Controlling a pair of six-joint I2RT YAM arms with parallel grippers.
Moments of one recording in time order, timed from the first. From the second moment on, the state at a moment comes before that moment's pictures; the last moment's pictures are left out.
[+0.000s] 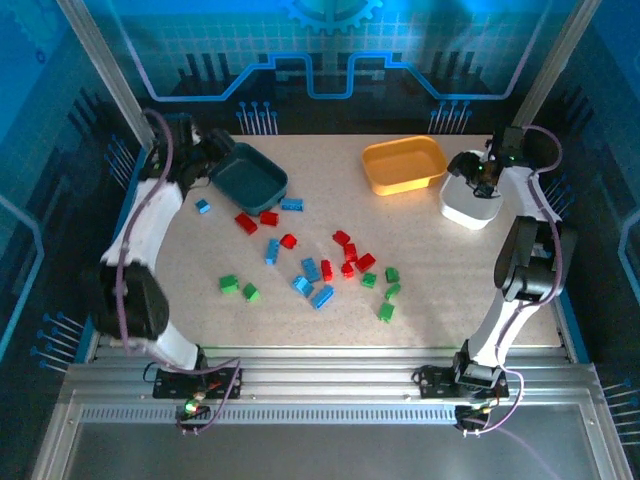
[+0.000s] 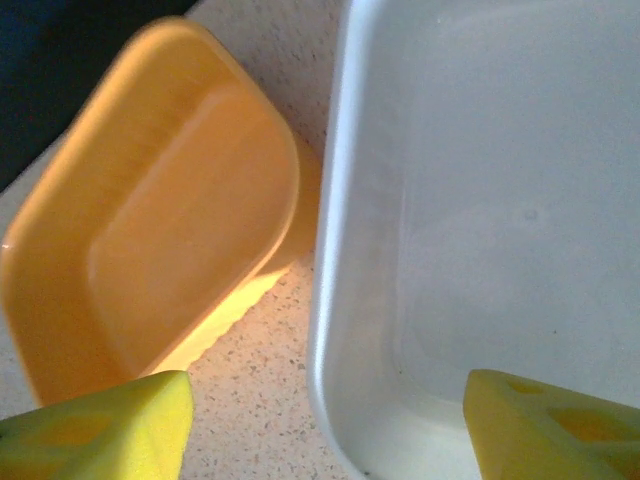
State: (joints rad) left arm 0.03 1.67 1.52 -0.44 0.19 -0.76; right arm -0.21 1.91 1.57 -0.59 -0.23 0.46
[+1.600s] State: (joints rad) left arm -0.16 2.50 2.28 -0.86 0.29 -0.51; right arm -0.03 2.30 1.89 -0.71 -0.10 0.50
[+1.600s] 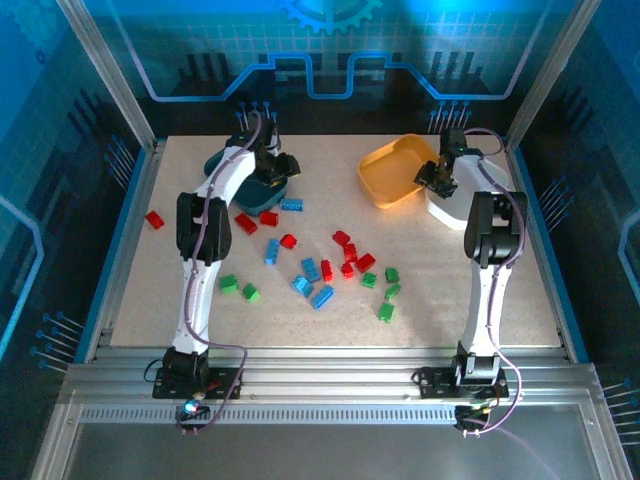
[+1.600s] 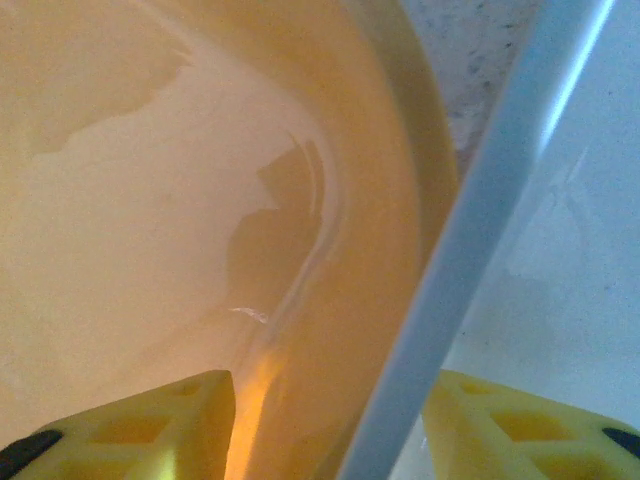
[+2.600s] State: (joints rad) left arm -0.33 2.37 2.13 -0.78 0.22 -0.21; right arm 0.21 2.30 1.94 -0.67 -0.11 0.32
